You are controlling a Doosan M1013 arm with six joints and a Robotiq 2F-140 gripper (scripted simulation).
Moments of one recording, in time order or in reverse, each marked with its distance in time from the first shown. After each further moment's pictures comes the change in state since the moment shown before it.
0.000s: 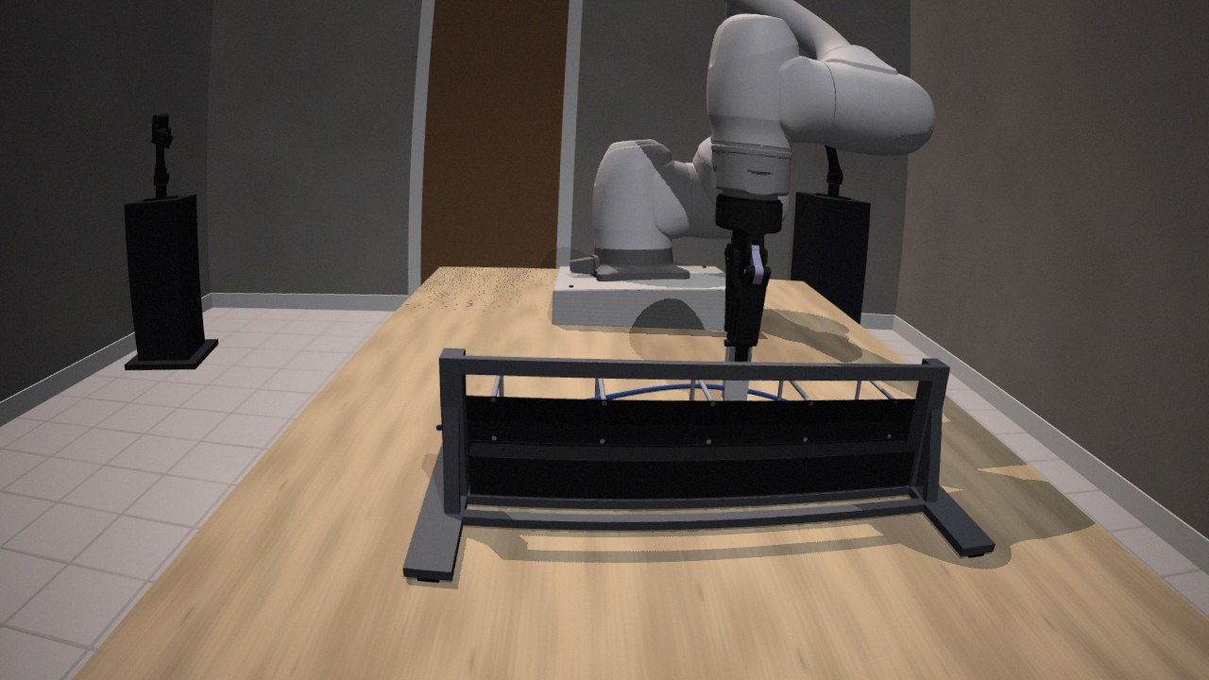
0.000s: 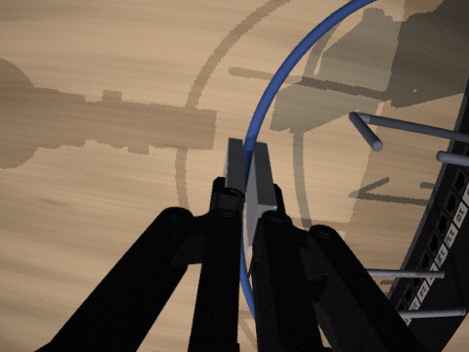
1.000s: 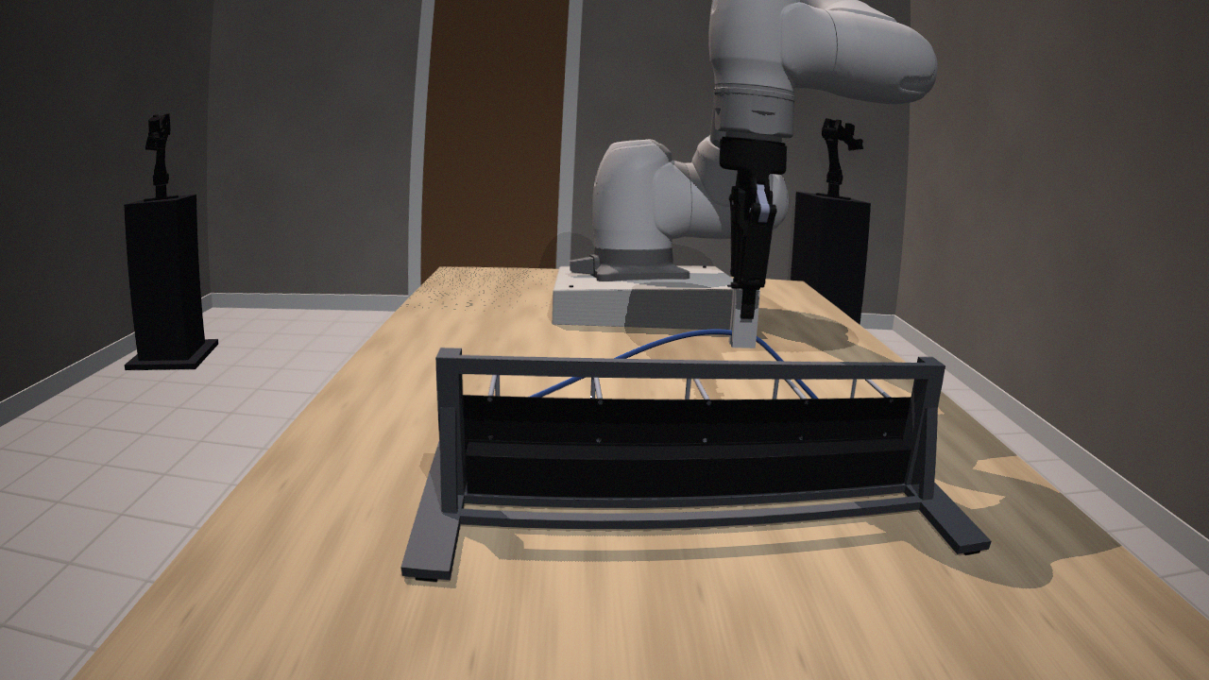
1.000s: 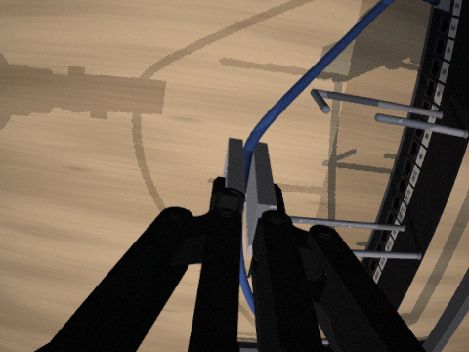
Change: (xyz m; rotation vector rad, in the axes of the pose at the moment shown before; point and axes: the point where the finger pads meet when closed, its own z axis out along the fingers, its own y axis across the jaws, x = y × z) arm 0.002 0.002 -0.066 -0.005 0.004 0.001
